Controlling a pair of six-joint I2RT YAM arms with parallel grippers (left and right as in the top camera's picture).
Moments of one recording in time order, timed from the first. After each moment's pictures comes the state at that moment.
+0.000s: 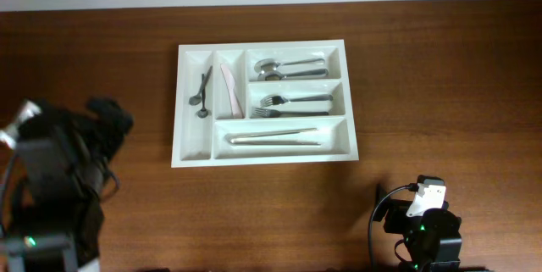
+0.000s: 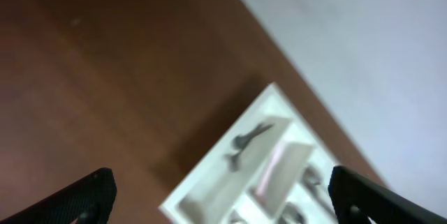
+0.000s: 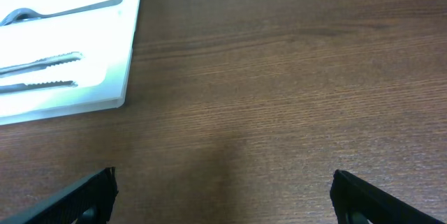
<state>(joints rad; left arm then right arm) 0.12 0.93 1.24 -0.98 -0.16 -0.79 0.02 0.01 0.17 -0.69 0.02 0.24</state>
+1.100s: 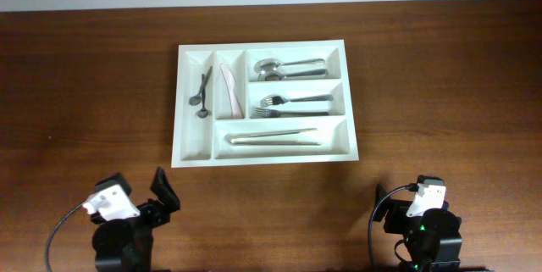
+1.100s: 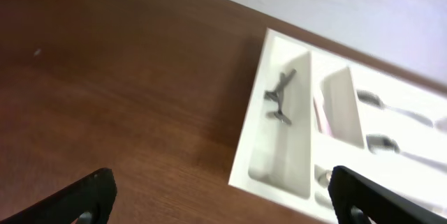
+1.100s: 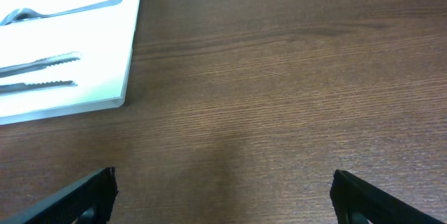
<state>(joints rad) 0.05 0.15 0.37 -0.62 -0.12 -0.33 0.02 0.01 0.17 -0.69 0.02 0.24</state>
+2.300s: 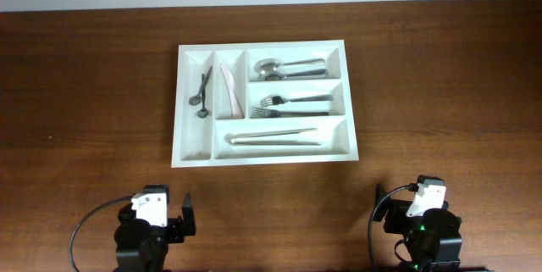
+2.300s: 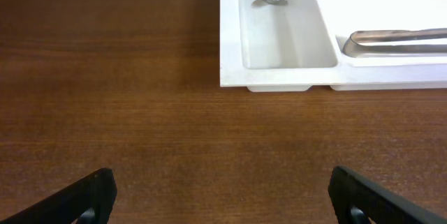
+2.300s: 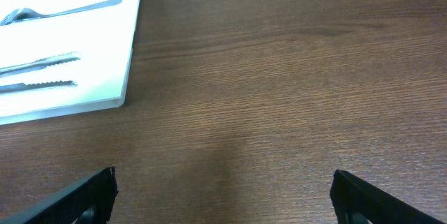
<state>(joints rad) 0.02 0.02 0.16 -0.74 0.00 0.02 0.02 0.01 0.17 -0.69 0.02 0.24</state>
